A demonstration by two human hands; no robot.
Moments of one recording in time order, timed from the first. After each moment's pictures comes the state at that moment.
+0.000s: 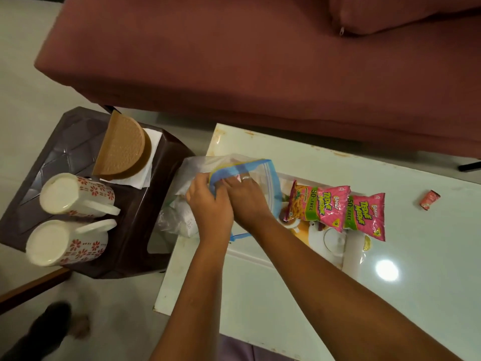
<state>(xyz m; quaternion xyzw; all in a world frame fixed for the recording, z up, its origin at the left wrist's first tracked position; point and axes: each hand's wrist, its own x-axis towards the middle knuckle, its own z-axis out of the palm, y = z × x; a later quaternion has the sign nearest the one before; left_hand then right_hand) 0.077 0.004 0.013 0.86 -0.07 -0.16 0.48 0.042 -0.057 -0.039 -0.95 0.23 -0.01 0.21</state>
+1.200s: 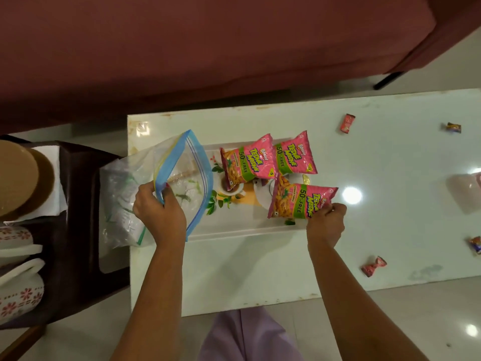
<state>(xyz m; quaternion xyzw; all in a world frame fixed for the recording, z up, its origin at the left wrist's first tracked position) 0.043 0.012 -0.029 0.88 -0.15 -0.16 0.41 -0.216 -0.049 -0.086 -0.32 0.88 -0.19 0.28</state>
